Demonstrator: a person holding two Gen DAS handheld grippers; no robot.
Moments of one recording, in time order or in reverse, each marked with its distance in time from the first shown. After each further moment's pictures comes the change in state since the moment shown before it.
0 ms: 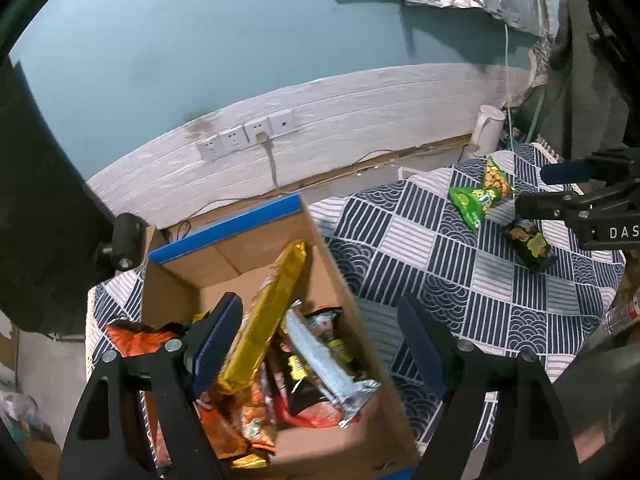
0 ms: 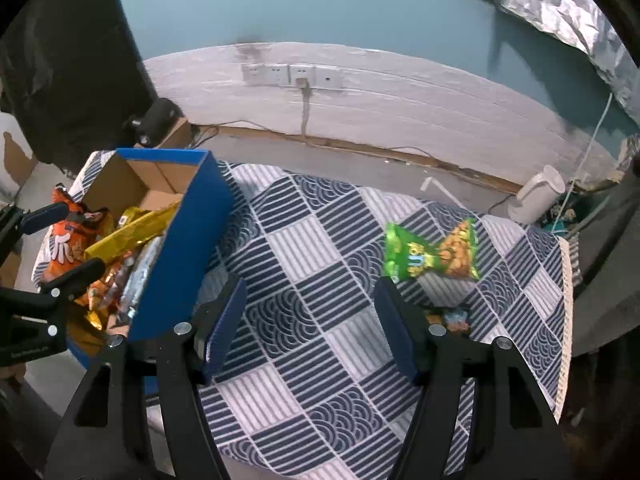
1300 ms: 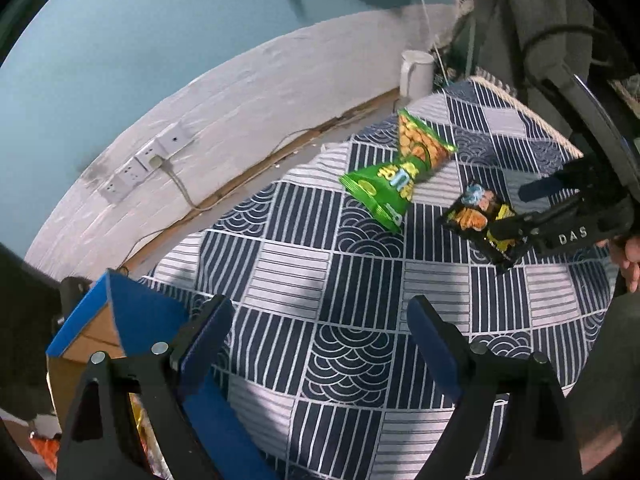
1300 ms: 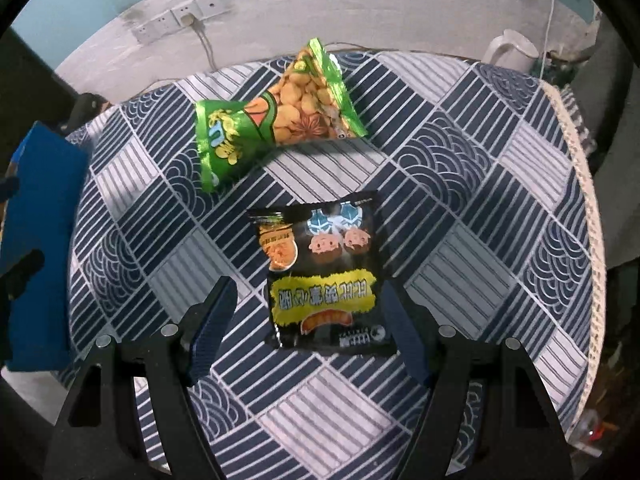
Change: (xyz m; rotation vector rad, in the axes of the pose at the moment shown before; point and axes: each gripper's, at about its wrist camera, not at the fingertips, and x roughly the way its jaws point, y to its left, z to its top) left arm 0.104 -0.144 0.038 0.269 0.078 -0.122; right arm 0.105 -0.169 -0.081 0.255 0.239 0.010
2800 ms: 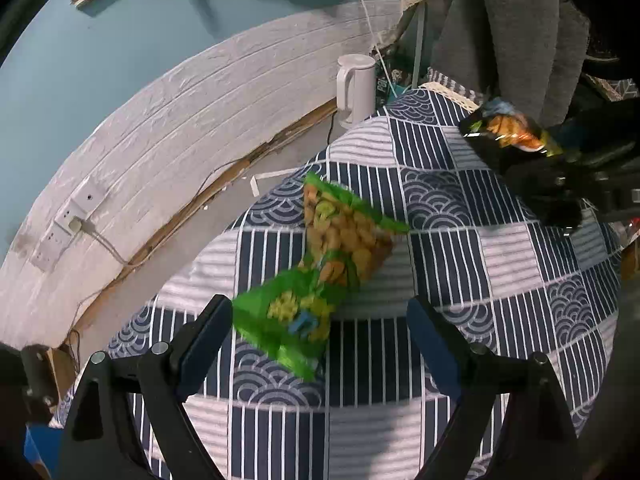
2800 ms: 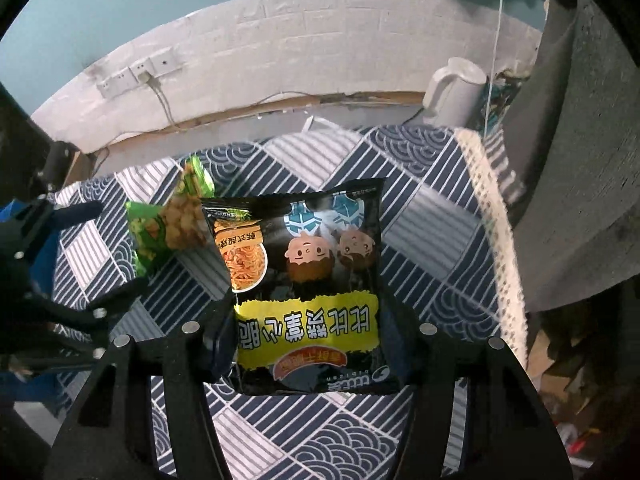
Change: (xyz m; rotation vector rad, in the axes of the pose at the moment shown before) left arm 0.087 -0.071 0.101 0.121 -0.036 -0.169; right arm -0.056 -0.076 0.040 0.058 -0.135 -0.101
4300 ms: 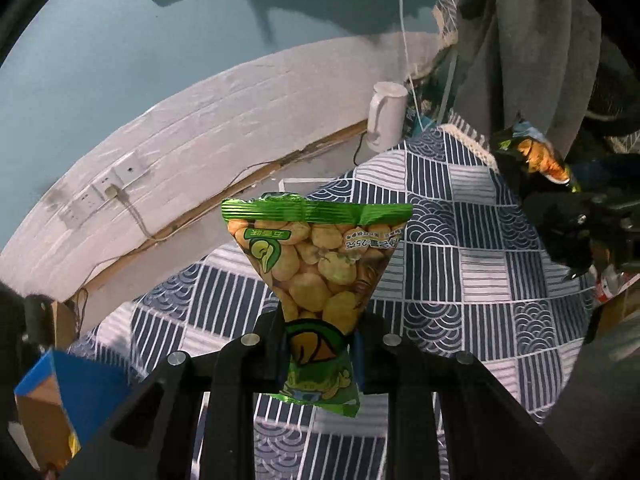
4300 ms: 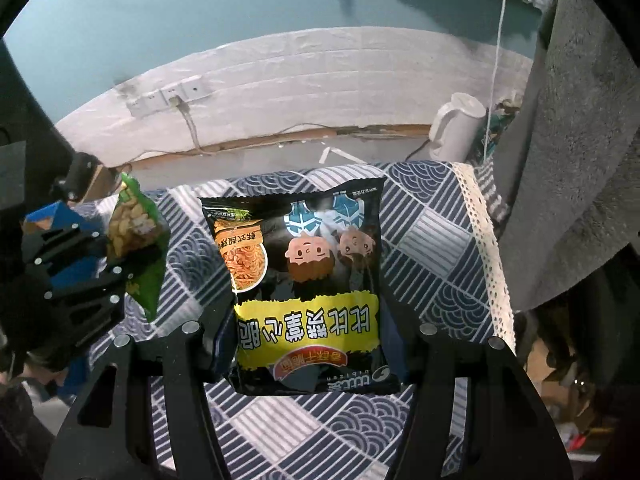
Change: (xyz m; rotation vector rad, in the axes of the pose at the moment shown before) left arm -0.087 0.011 -0.021 -0.189 -0.047 0.056; right arm -0.070 0.039 -0.015 -0.024 -0.107 0.035
